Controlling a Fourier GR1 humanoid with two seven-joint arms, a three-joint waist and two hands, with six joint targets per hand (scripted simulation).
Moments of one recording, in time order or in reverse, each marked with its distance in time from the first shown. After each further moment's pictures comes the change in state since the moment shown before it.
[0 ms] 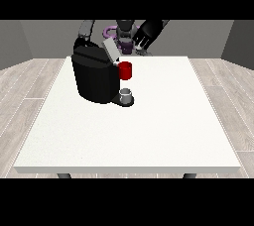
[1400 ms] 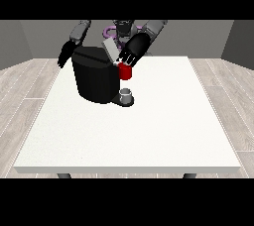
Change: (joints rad) left arm -0.185 0.080 0.035 0.097 -0.042 0.021 -0.031; right arm -0.134 -0.060 -0.074 -0.097 -0.018 -0.023 0.055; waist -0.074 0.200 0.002
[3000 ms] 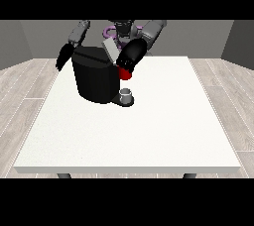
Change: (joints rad) left arm -0.037 0.042 -0.045 0.029 -0.109 0.108 -0.084; right arm -0.031 -0.008 -0.014 0.007 -0.002 0.002 -0.016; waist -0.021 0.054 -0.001
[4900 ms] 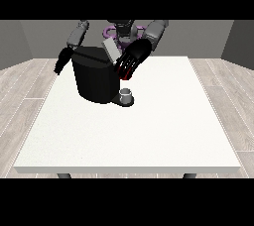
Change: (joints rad) left arm -0.045 0.043 0.008 0.022 -0.073 0.123 -0.114; right arm -0.019 -0.023 -0.024 0.038 0.022 -0.016 0.000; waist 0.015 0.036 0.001
